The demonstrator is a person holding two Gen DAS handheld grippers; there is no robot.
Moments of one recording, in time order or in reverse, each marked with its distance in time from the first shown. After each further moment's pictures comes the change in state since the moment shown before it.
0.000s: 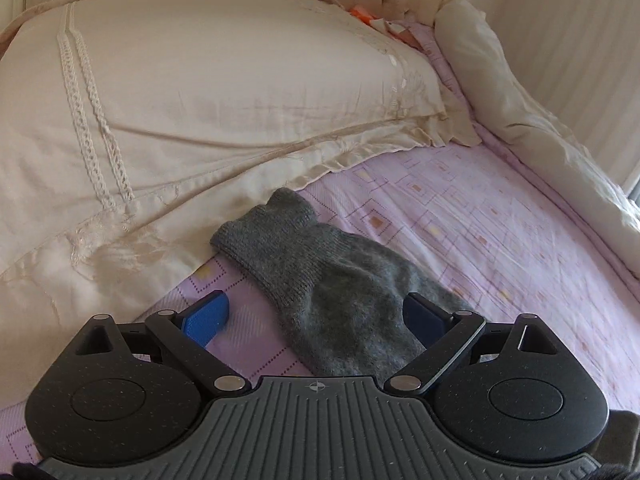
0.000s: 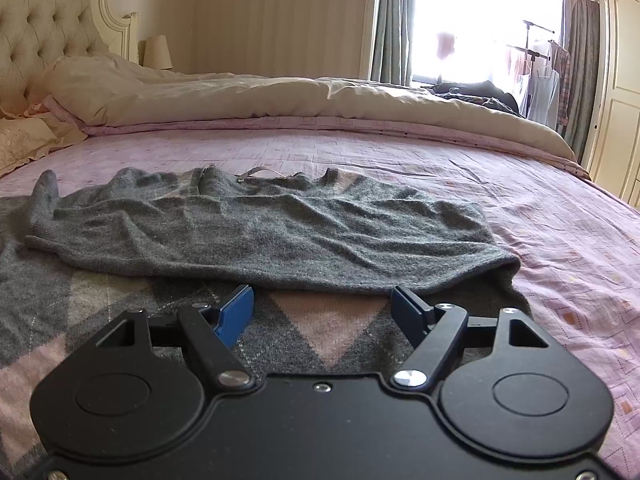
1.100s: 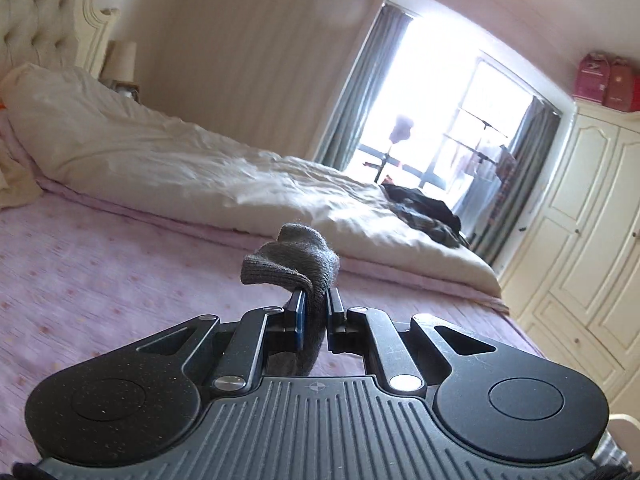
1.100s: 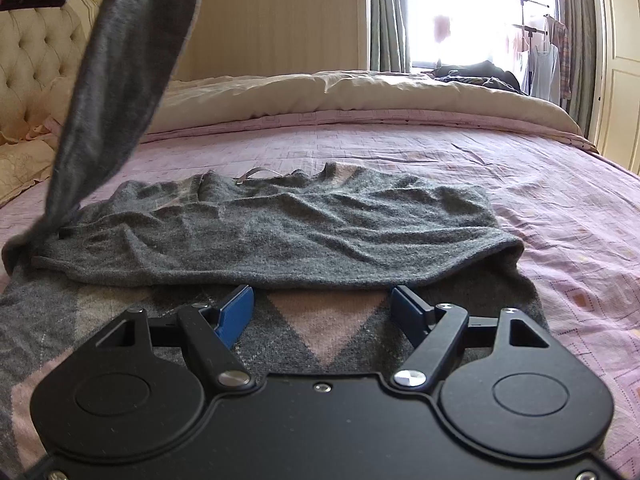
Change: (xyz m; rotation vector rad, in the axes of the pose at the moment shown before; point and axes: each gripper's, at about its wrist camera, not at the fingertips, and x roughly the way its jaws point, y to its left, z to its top) left arm -0.207 -0.350 -0.123 0.422 -0.071 -0.791; right arm 0.004 -0.016 0.001 0.093 0.022 0.056
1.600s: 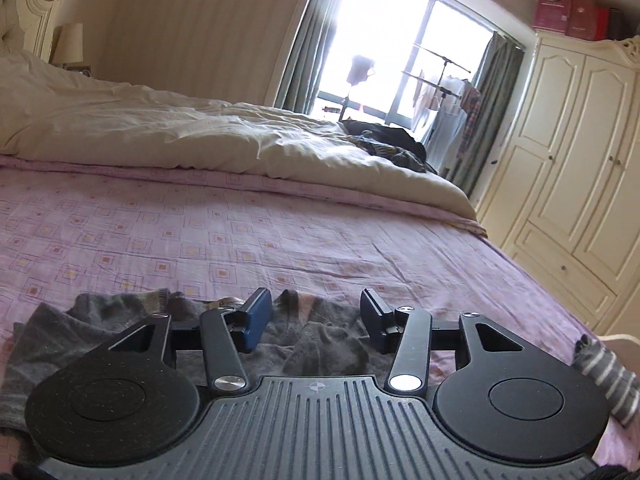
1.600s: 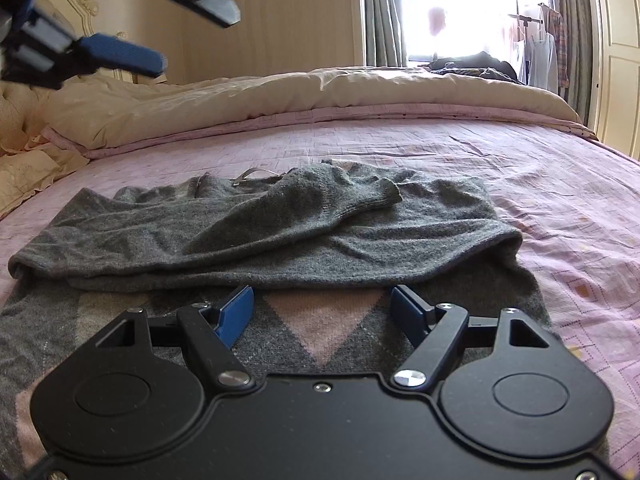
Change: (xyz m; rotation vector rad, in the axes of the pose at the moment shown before) left arm 0.015 -0.029 -0.073 0.143 0.097 -0.050; right arm 0.002 -0.006 0.001 0.031 0.008 0.010
